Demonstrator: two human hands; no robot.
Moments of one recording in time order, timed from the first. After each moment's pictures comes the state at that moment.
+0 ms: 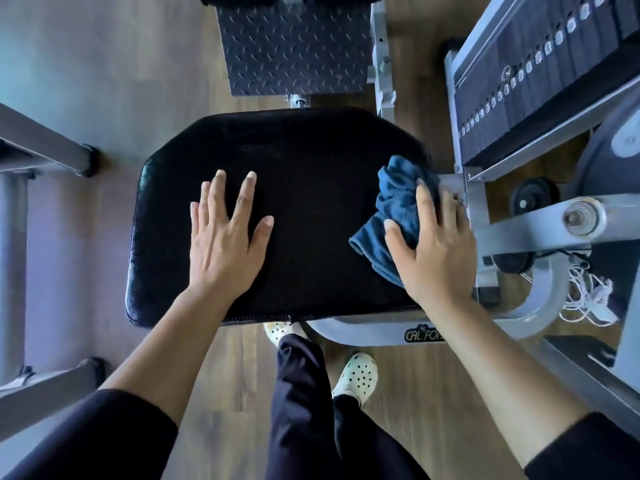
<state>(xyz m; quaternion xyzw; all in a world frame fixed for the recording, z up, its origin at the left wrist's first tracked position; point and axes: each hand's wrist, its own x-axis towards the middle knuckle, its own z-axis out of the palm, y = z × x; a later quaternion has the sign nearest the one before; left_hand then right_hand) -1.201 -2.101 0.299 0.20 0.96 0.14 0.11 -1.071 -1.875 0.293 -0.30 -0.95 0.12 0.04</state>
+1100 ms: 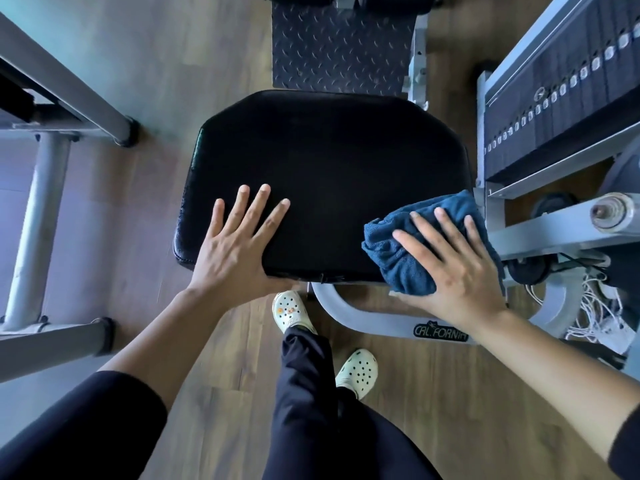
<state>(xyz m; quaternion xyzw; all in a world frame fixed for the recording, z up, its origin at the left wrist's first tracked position) -1.153 -2.173 0.307 0.33 0.93 0.04 0.12 -1.019 -1.876 0.292 0.07 -1.00 0.02 0.05</state>
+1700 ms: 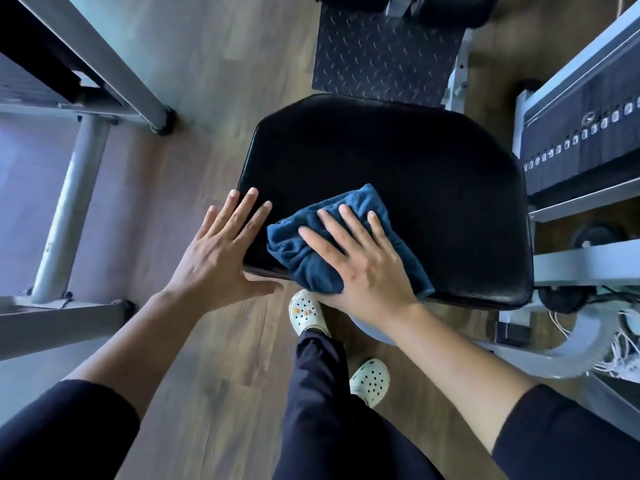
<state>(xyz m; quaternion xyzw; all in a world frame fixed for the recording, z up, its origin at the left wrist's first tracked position) -1.171 -2.260 0.303 0.29 0.94 0.08 0.15 -1.097 -2.027 0.290 0.15 -0.98 0.10 0.01</state>
